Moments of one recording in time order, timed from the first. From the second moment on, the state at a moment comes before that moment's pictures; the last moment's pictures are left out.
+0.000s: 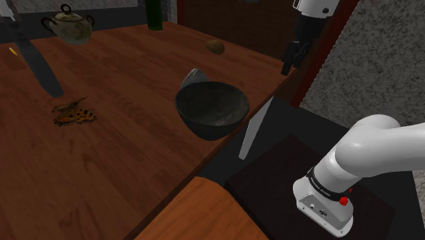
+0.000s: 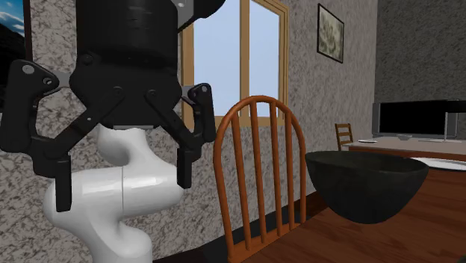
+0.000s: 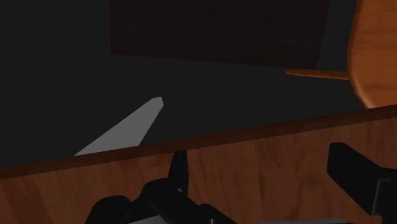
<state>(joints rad) 0.00 -0.82 0.04 -2.40 0.01 1.56 -0.11</state>
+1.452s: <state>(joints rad) 0.19 -0.25 0.14 -2.00 0.30 1.78 -0.19</state>
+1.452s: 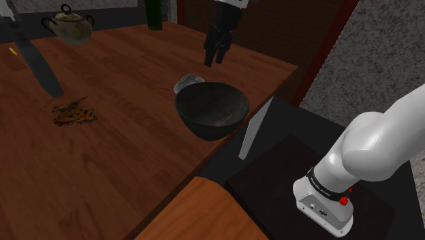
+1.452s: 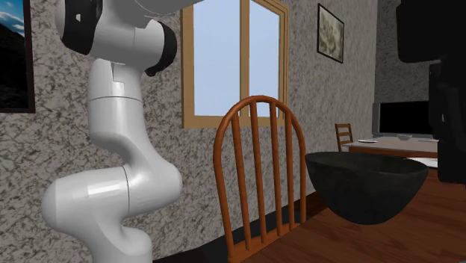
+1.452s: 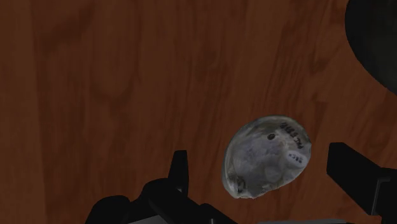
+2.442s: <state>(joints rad) 0.22 -0.17 0.17 -2.01 0.34 1.89 -0.21</state>
